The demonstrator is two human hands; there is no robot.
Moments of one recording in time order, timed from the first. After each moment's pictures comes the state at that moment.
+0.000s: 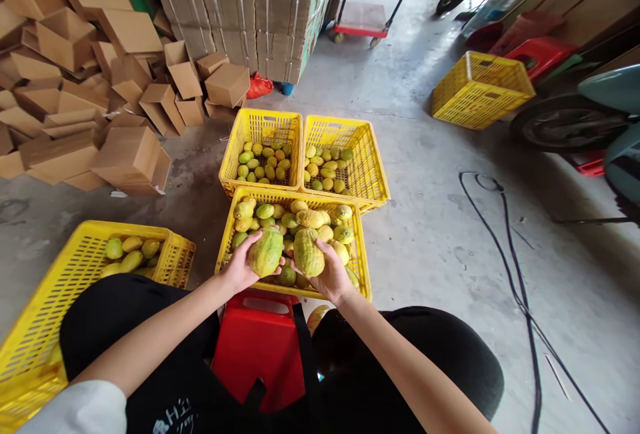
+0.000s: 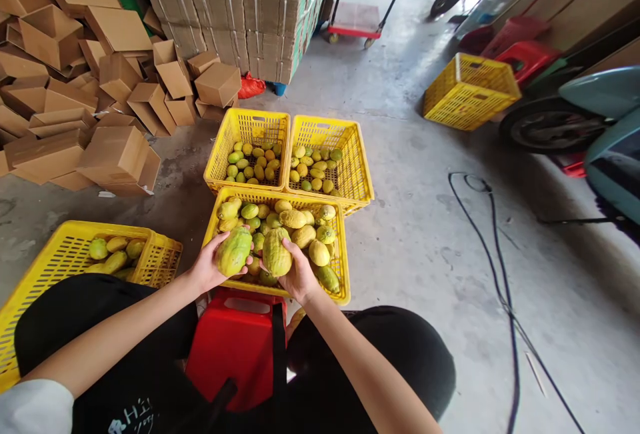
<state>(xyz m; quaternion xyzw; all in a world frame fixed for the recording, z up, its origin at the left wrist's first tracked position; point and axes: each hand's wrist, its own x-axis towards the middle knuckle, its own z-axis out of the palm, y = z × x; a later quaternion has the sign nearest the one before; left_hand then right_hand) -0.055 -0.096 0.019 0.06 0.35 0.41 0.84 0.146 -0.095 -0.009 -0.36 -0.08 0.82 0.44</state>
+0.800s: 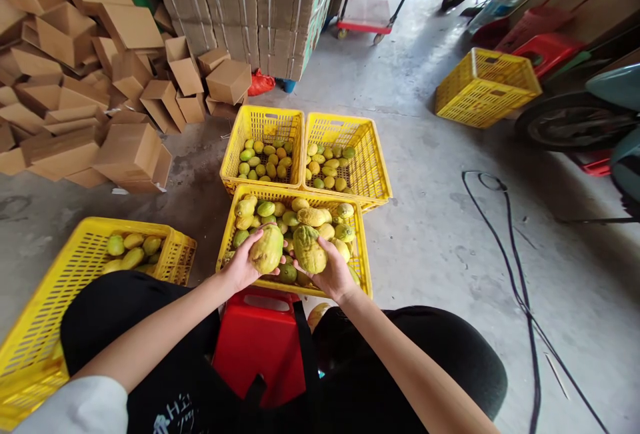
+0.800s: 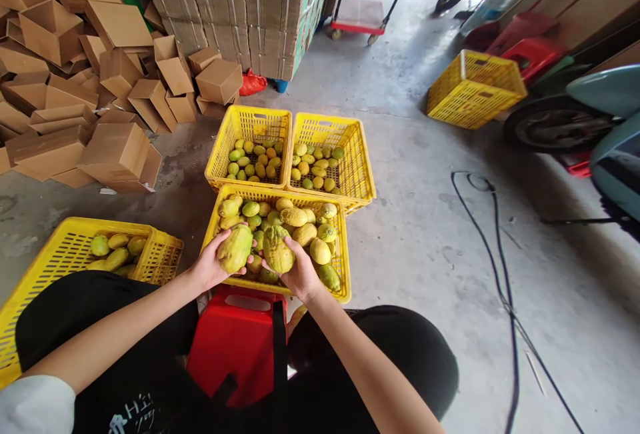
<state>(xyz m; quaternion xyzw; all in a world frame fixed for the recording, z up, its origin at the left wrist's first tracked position) -0.055 -0.099 0.017 0.08 0.35 0.42 0.83 0.148 -0.094 -0.002 -0.36 -0.10 0.83 0.42</state>
